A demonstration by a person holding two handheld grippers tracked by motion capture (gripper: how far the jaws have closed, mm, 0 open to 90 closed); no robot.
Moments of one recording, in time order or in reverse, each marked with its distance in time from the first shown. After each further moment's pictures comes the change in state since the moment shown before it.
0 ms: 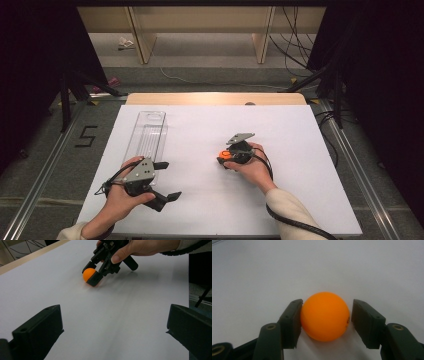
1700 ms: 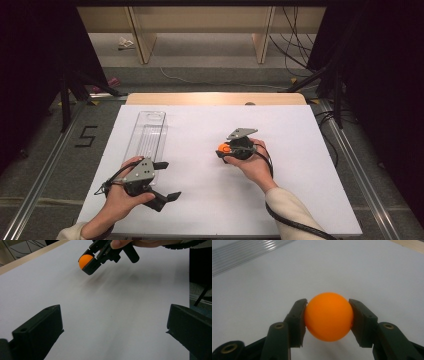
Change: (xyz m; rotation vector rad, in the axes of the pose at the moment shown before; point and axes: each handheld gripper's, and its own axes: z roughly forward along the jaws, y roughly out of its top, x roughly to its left) left arm 0.000 0.000 -0.001 0.004 0.003 0.002; right arm 0.005 0.018 -0.021 -0.084 -0.002 -0.014
